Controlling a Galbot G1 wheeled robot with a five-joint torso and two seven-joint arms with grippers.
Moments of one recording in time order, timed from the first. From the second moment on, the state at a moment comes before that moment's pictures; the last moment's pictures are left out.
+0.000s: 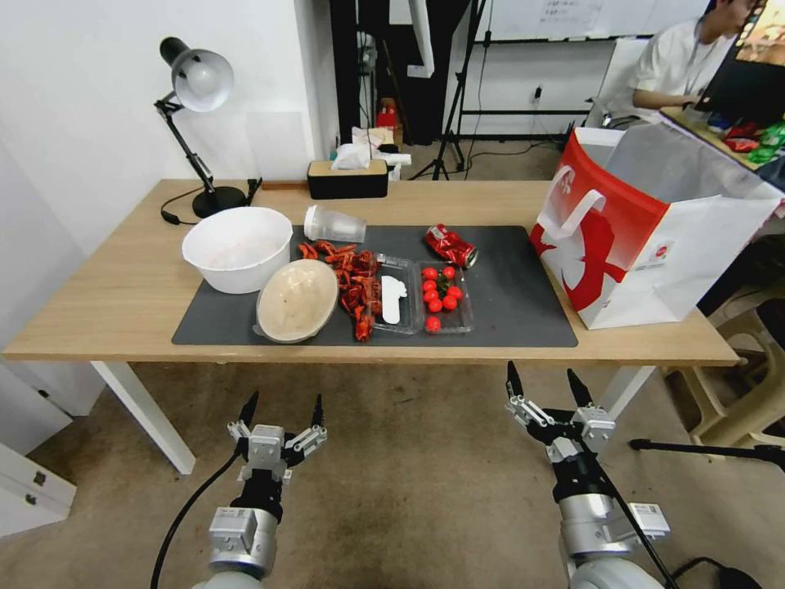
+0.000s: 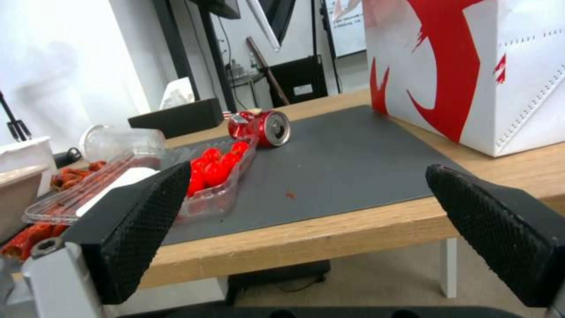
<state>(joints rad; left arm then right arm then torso) 1.77 -1.35 -0.37 -2.11 -0.04 -0.09 -0.21 -1.73 1.28 0.41 2.14 0.37 0.27 0.17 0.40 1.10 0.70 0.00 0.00</state>
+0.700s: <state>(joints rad) 1.76 -1.36 -0.38 -2.11 -0.03 -0.09 -0.21 -1.40 1.11 0.30 2.11 0.51 0.07 0.23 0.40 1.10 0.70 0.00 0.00</state>
